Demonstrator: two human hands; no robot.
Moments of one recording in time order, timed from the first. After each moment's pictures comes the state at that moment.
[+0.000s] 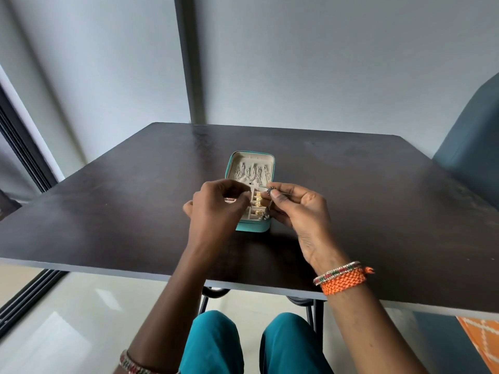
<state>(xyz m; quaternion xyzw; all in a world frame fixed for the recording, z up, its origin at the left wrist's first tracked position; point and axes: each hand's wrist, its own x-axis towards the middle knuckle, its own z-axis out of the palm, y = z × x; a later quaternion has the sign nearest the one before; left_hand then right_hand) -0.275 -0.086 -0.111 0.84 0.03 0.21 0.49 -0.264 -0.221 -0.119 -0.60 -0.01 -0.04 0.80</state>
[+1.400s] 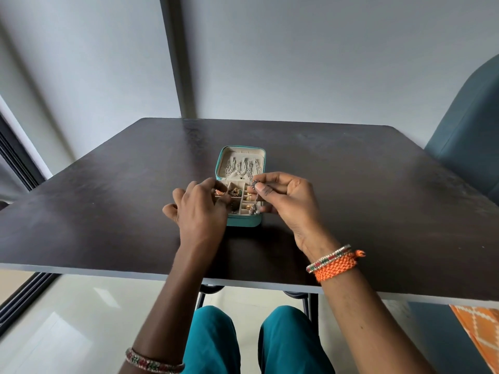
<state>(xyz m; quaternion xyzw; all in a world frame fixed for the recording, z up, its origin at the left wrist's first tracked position) -0.264 -0.085 -0.131 0.92 0.13 0.23 0.30 -0.259 -0.225 -0.115 -0.67 -0.07 -0.04 0.74</state>
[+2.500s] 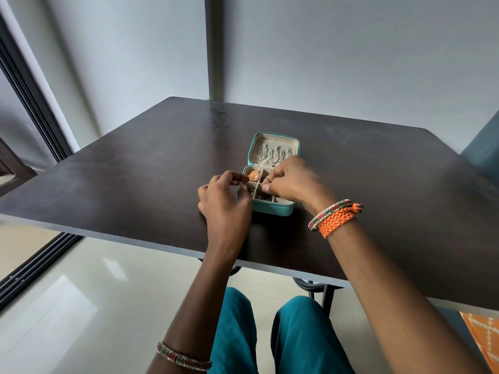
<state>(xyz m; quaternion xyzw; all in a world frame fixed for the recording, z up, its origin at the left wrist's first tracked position) -0.277 -0.075 -0.150 0.82 0.13 0.26 0.49 -0.218 -0.184 -0.106 -0.94 -0.06 0.00 0.33</state>
